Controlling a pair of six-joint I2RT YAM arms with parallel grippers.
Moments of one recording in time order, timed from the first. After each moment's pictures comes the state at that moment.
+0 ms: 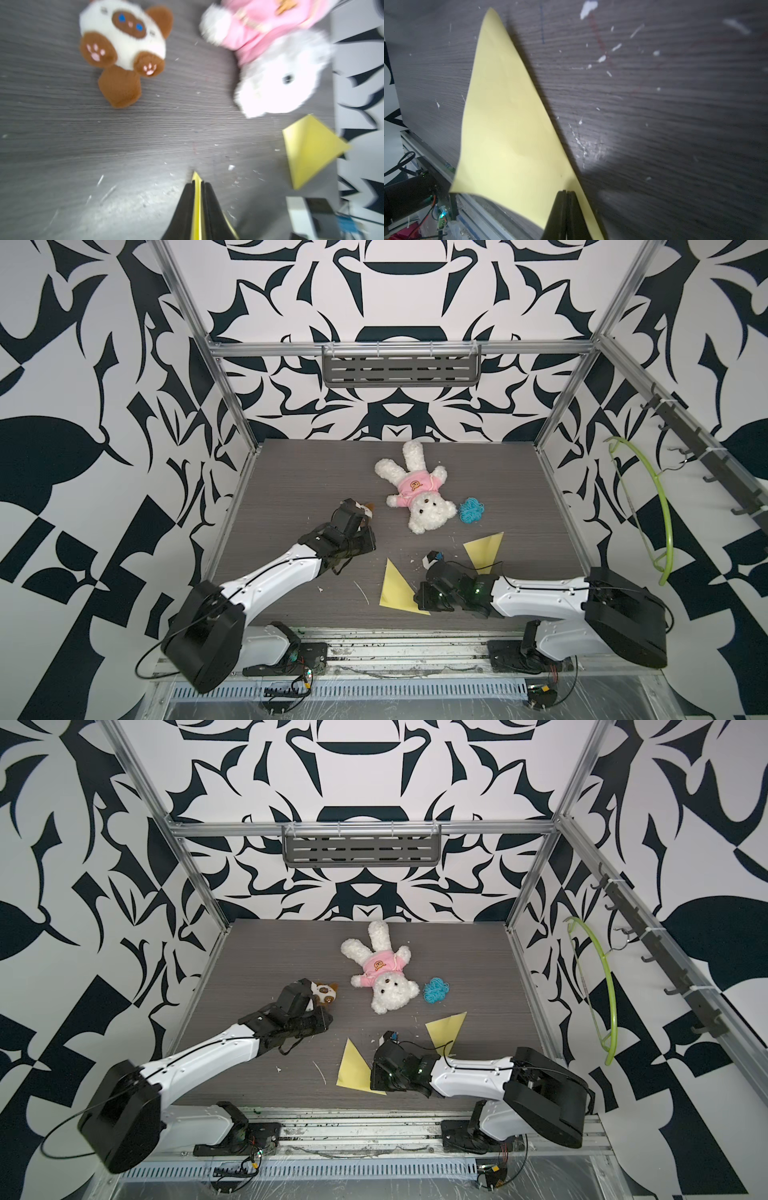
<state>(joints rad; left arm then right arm) -0.64 1.24 0.74 -0.30 0.08 -0.76 1.05 1.34 0.51 -0.12 -0.07 1.07</state>
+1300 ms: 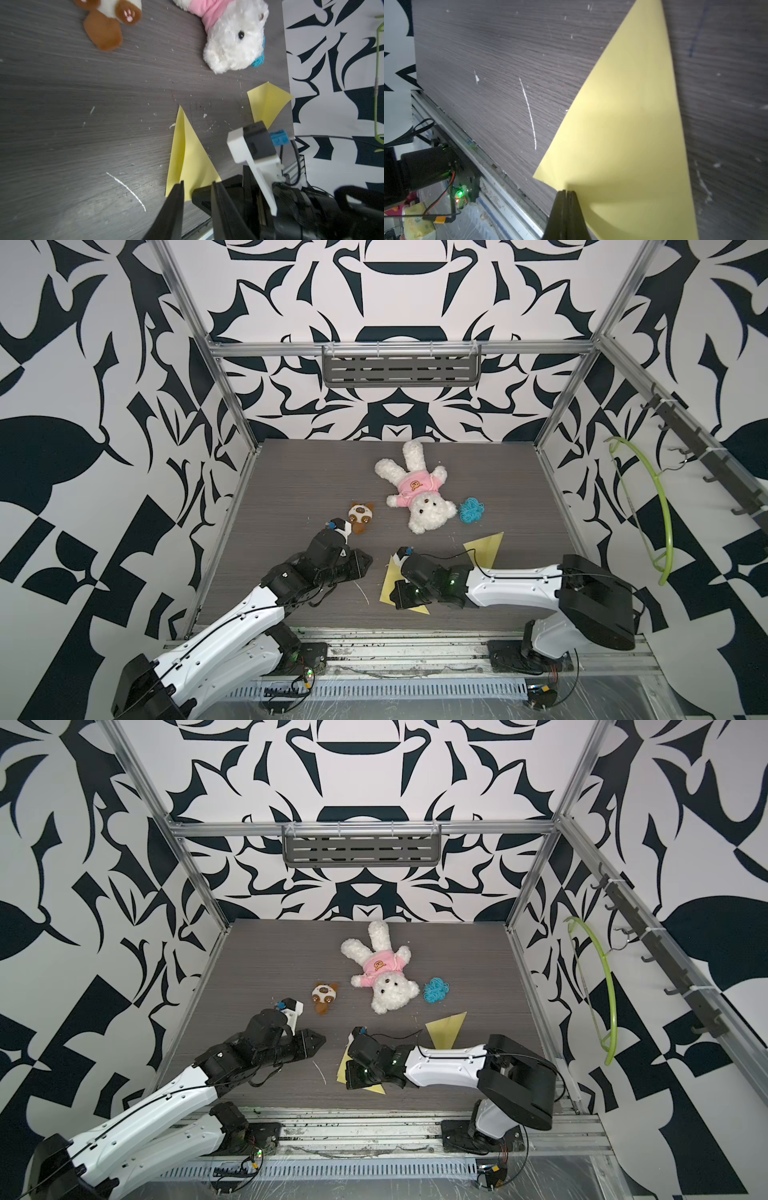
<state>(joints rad) -0.78 0.85 0.58 -0.45 0.13 -0.86 1.12 1.55 0.72 -0.09 -0.15 0.95</state>
